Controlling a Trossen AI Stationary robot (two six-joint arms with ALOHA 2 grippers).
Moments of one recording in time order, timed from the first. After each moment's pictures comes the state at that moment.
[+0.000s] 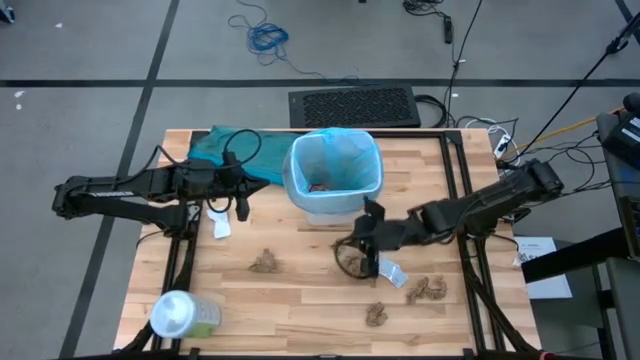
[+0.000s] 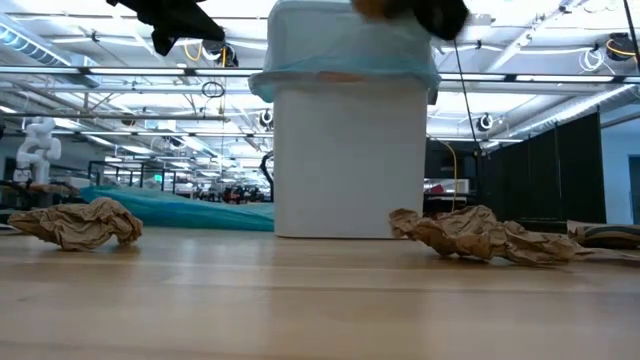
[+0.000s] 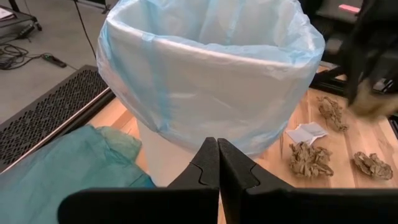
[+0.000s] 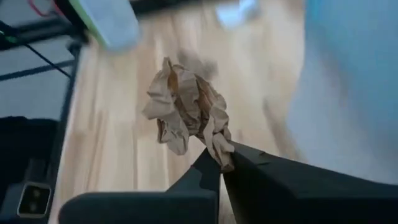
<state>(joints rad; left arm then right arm) 0.07 0.77 0.78 -0.38 -0.18 -0.20 0.33 1.42 1.16 -0.40 0.29 0.40</state>
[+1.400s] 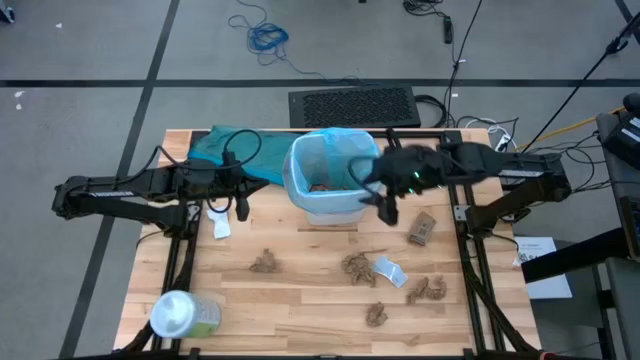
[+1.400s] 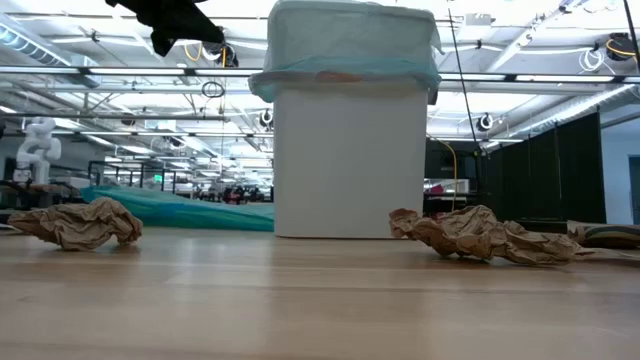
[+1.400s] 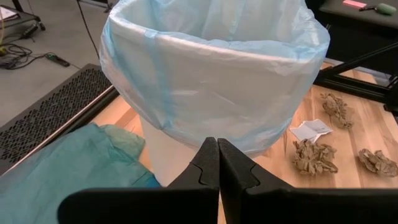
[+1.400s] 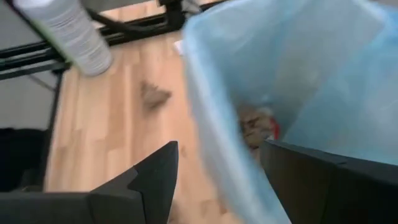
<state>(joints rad) 0.07 0.77 0.78 -0.39 -0.19 -0.19 0.06 1.33 1.55 -0.92 0.10 0.26</state>
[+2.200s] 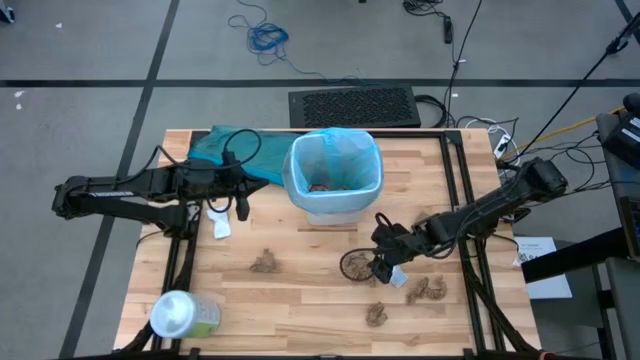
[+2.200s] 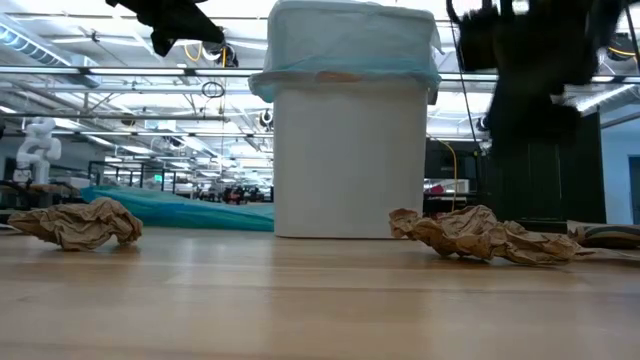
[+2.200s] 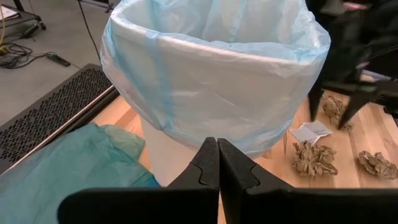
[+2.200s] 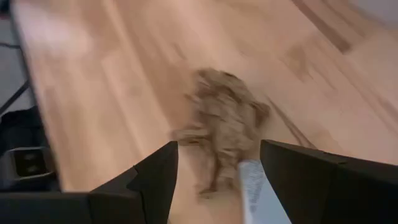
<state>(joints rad) 0.07 0.77 0.78 -0.38 -0.19 -0.20 0.40 1.37 0.77 -0.34 0.16 1.01</state>
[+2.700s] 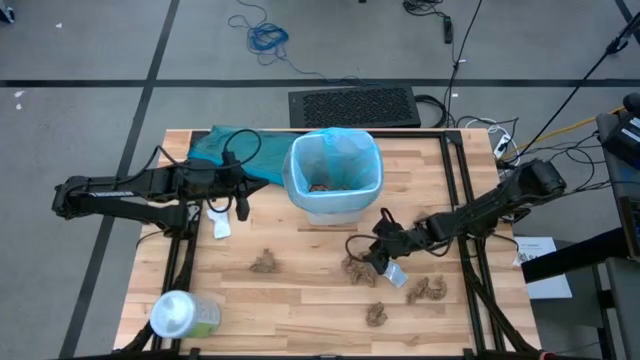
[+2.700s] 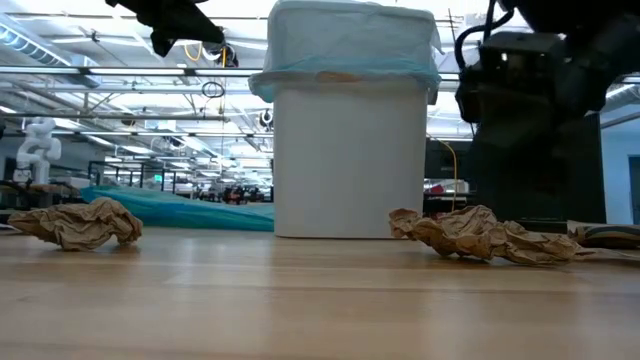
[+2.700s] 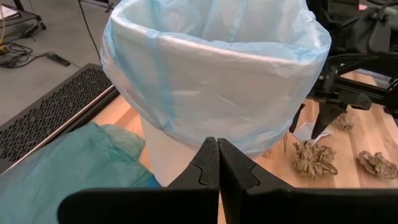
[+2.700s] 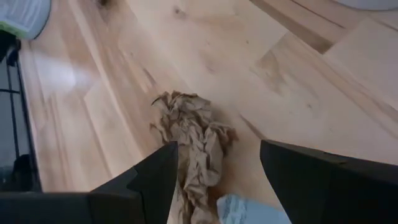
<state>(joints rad) 0.07 0.77 0.78 -0.39 -0.19 -0.20 0.33 1.40 0.56 0.03 0.18 1.06</state>
